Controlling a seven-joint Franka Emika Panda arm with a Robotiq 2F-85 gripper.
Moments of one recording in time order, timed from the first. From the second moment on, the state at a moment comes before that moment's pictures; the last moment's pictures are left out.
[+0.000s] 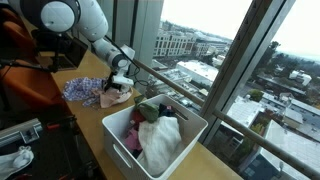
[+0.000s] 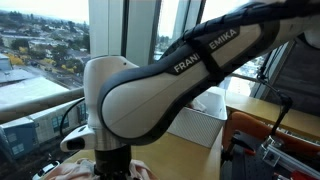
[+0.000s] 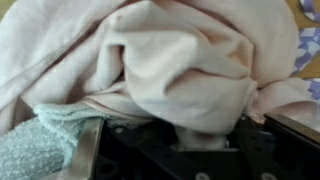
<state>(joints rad) 0.22 0.98 0.28 -1.40 -0.03 2.15 -1.09</state>
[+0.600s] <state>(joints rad) 0.14 0.86 0.24 -1.48 -0.03 2.12 -0.98</state>
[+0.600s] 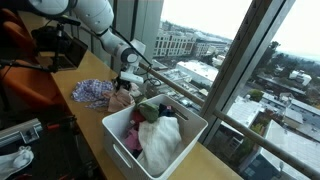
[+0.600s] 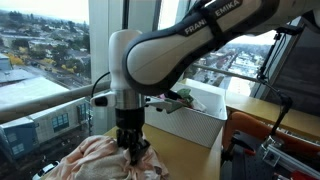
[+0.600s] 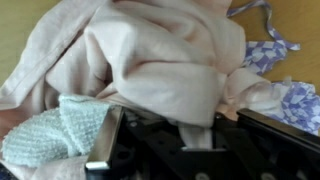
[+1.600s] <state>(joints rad) 0.01 0.14 0.18 -1.86 0.00 2.08 -0.89</state>
